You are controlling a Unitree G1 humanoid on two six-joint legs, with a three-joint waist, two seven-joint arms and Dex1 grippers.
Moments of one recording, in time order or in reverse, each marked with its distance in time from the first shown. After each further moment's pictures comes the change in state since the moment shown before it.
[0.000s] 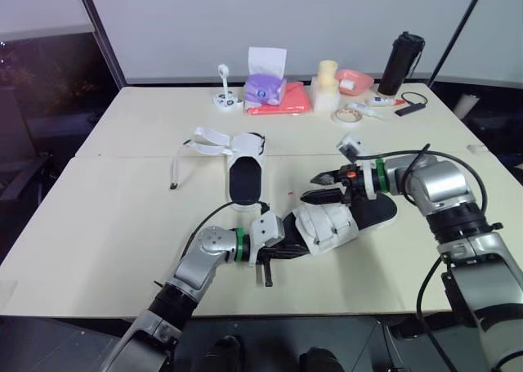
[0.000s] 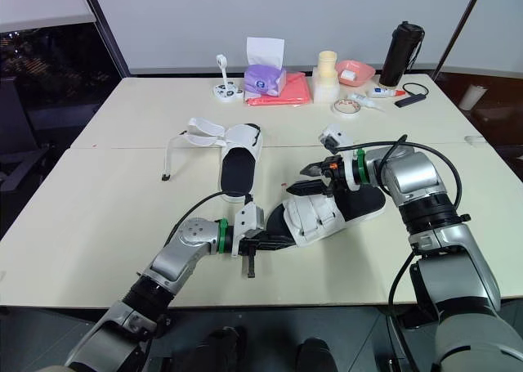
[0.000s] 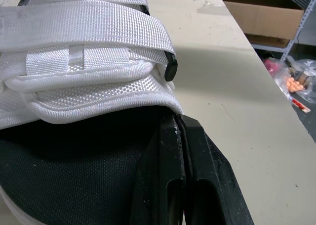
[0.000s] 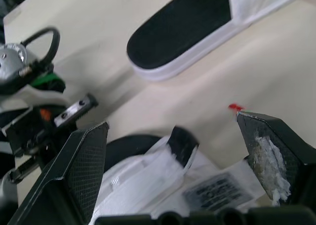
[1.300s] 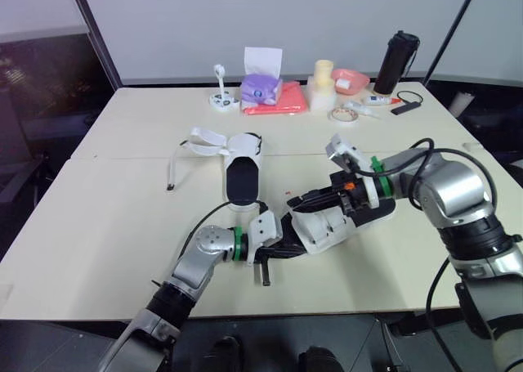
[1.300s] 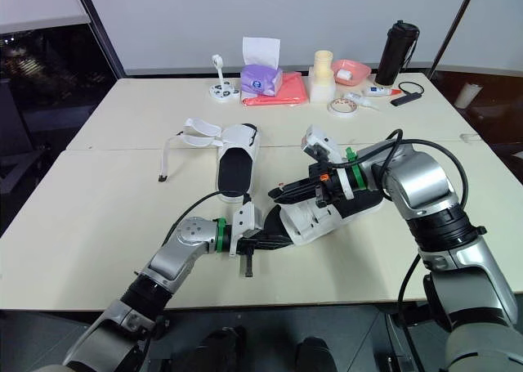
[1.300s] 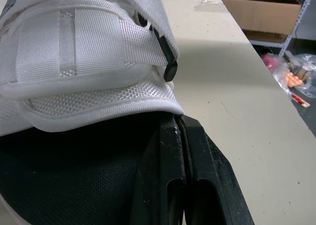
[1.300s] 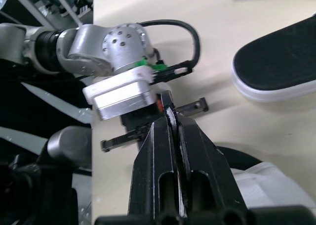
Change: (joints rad) left arm -0.005 0.018 0.000 0.008 0.002 -0.023 -0.013; right arm 0.053 -0.043 0.006 -0.375 0.090 0.061 0.120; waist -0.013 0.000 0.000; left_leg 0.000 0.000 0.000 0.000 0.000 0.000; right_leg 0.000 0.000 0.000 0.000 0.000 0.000
